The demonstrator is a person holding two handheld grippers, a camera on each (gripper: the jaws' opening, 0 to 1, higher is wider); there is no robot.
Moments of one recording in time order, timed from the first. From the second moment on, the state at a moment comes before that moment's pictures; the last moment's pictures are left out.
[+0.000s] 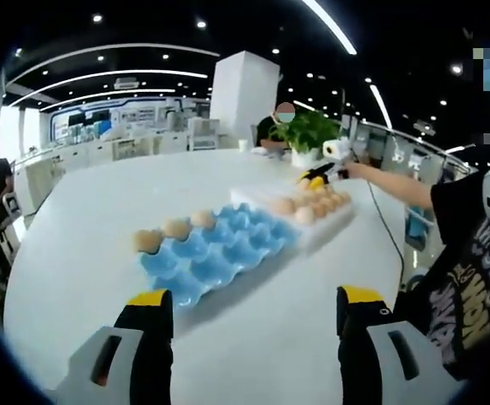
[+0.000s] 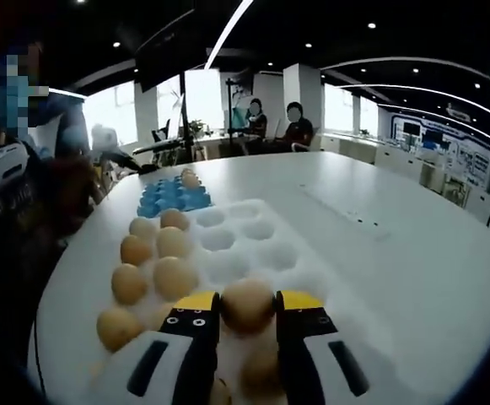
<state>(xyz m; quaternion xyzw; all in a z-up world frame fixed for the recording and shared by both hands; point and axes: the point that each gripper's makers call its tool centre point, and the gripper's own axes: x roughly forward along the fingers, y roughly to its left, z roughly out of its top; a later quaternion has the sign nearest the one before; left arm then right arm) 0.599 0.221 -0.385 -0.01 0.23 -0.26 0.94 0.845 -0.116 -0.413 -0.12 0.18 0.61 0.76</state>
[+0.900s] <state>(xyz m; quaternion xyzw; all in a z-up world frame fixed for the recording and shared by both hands) 0.599 0.217 -0.372 -0.03 0.21 -0.26 0.94 0.849 -0.094 -0.381 -0.10 0.15 0.61 0.77</state>
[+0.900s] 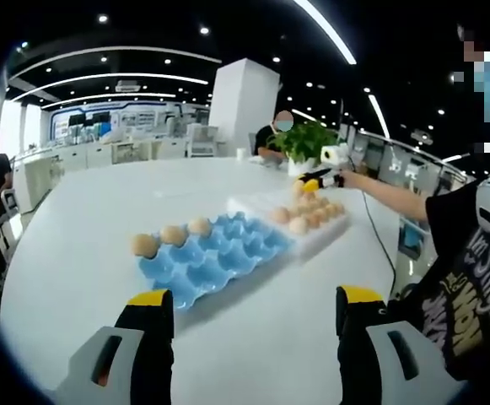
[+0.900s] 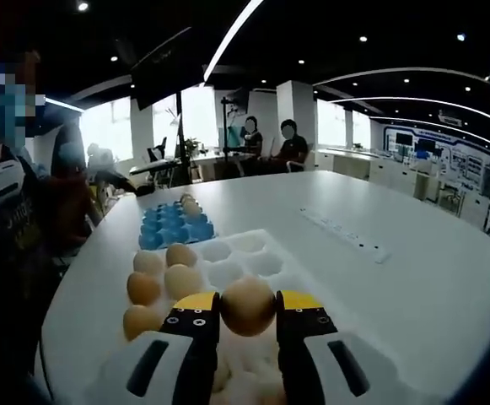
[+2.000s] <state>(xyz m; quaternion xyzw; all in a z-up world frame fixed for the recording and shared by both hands) 0.594 0.200 -0.375 -0.02 0.22 -0.26 0.94 0.798 -0.008 -0.352 -0.07 0.09 0.67 0.74</state>
